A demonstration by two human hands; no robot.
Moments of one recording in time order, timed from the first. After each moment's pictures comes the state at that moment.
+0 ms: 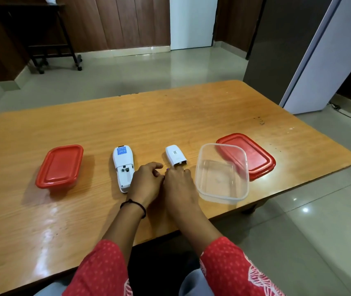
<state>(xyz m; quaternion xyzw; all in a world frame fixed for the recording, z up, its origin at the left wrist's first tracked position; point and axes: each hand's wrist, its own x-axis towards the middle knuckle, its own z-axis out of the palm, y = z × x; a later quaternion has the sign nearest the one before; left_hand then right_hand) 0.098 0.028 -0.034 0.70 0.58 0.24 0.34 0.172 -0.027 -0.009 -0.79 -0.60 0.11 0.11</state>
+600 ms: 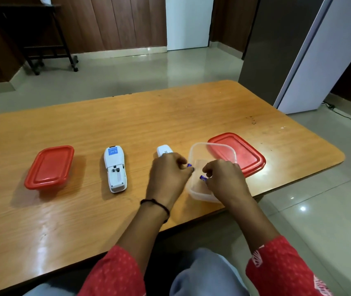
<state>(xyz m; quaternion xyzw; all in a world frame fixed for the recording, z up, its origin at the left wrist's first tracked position) 0.157 -0.012 0.003 0.74 0.52 0.29 0.30 0.288 -0.057 -0.015 -0.81 -0.55 0.07 0.18</state>
